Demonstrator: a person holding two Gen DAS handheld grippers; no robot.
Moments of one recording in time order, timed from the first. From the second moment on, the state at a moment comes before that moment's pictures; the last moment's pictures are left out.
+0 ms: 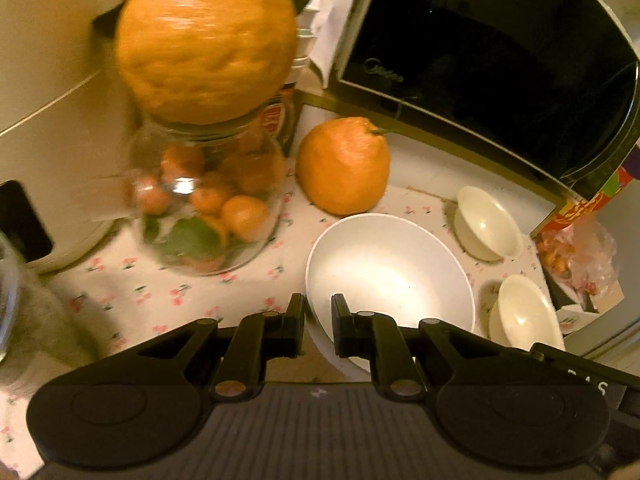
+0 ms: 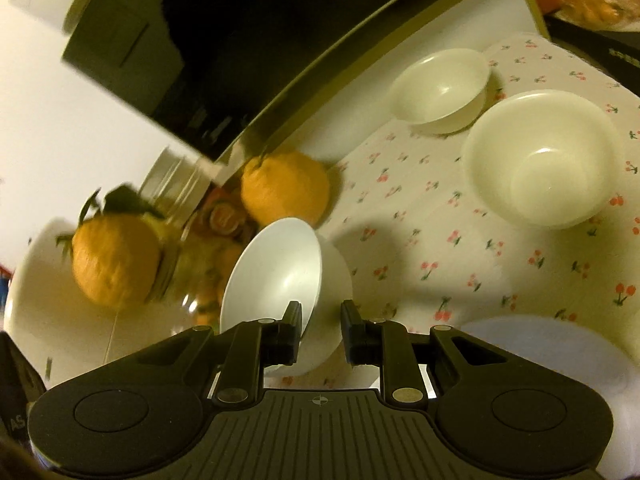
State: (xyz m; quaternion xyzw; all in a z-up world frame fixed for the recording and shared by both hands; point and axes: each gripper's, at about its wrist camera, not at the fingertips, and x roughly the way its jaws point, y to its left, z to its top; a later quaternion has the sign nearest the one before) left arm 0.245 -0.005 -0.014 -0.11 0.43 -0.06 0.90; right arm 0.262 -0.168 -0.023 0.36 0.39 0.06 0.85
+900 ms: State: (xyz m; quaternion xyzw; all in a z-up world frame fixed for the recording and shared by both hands) left arm 0.230 0.014 -0.034 -0.09 0.46 -0.03 0.88; right arm 0.258 -0.139 -0.043 0.29 0.44 0.08 0.85
